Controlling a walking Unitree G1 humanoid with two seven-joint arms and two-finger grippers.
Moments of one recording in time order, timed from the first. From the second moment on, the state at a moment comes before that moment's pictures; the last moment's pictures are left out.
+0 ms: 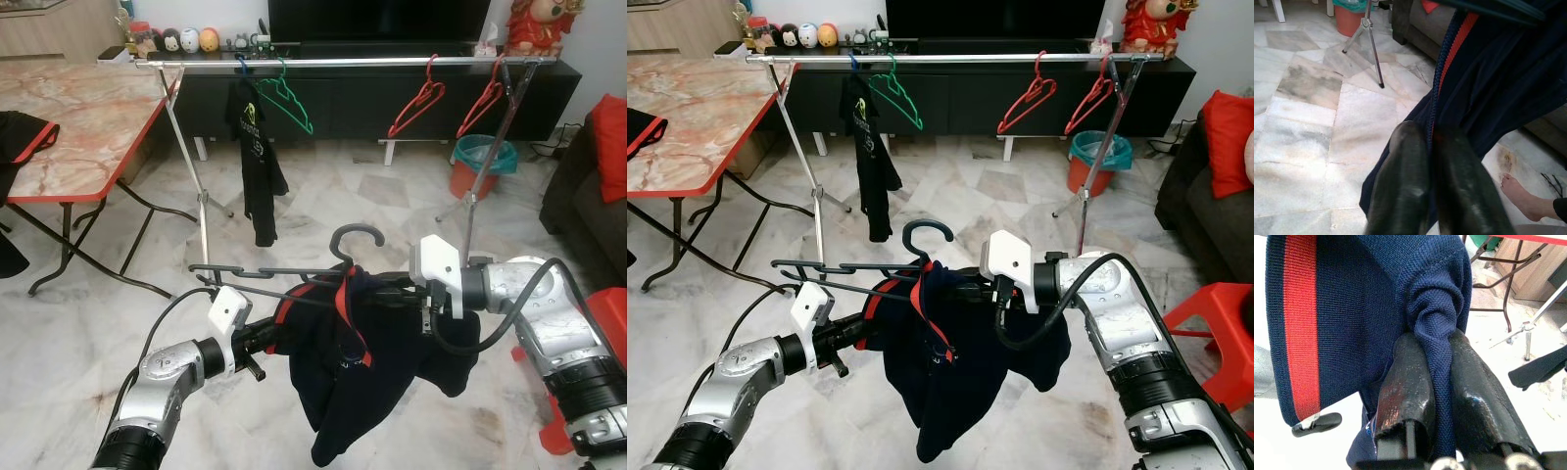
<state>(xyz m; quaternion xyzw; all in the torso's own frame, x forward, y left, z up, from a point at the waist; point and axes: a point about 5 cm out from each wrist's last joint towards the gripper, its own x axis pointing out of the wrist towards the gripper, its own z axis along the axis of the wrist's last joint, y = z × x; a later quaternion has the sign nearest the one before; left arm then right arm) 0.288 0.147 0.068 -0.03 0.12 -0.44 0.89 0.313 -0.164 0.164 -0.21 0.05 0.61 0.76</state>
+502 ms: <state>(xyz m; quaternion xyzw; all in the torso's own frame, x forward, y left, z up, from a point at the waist) 0.280 0.157 0.077 -0.08 0.09 -0.44 0.89 0.316 -0.166 0.174 -0.08 0.00 0.59 0.80</state>
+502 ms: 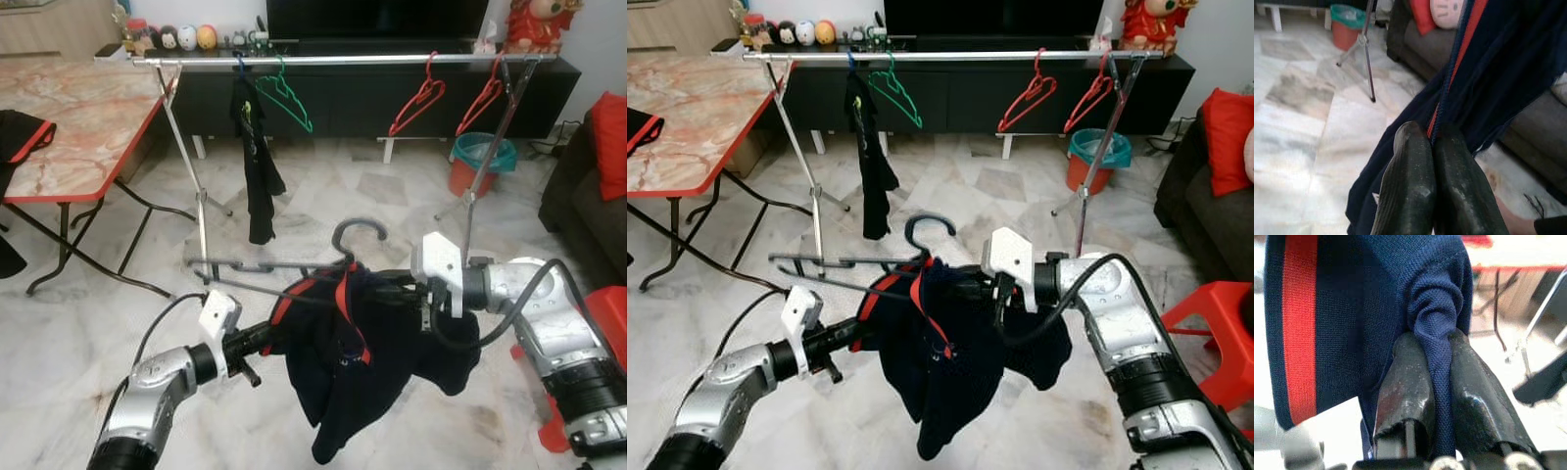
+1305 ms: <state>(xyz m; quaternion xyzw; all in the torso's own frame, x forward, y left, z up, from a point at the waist) 0.280 0.179 0.081 -0.07 0.10 -0.43 0.90 0.264 -0.203 0.161 -0.10 0.14 0.72 0.67</state>
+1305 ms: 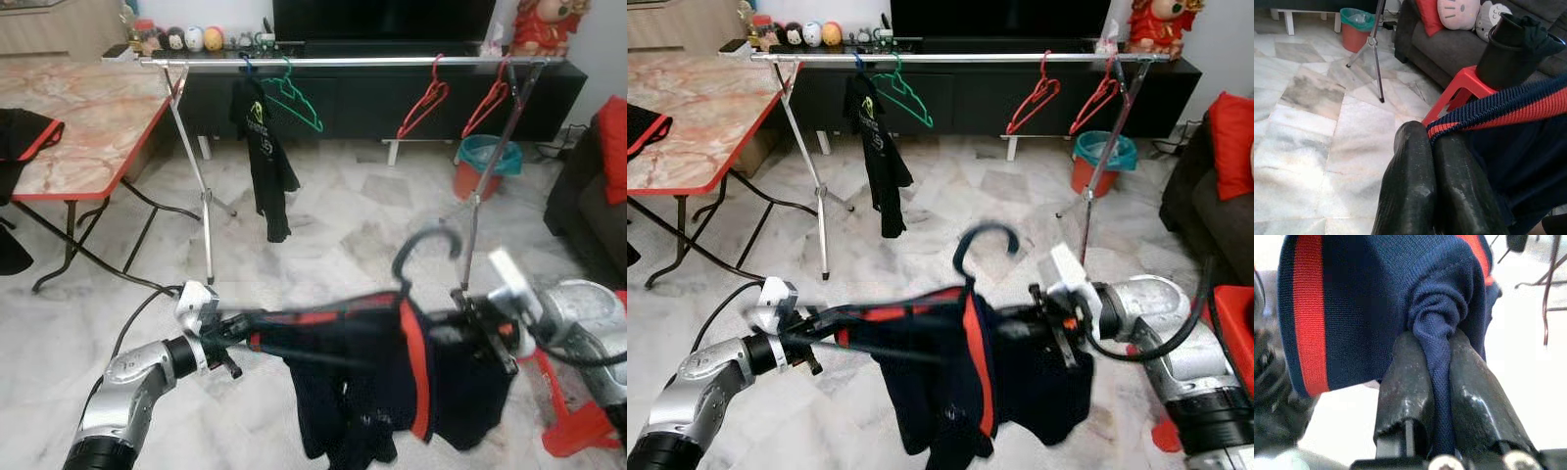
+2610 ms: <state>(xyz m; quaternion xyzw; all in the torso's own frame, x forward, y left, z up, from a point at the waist) 0.280 0.182 0.064 0.00 0.15 -0.42 0.89 0.278 -0.206 0.136 -0.33 0.20 0.67 0.63</state>
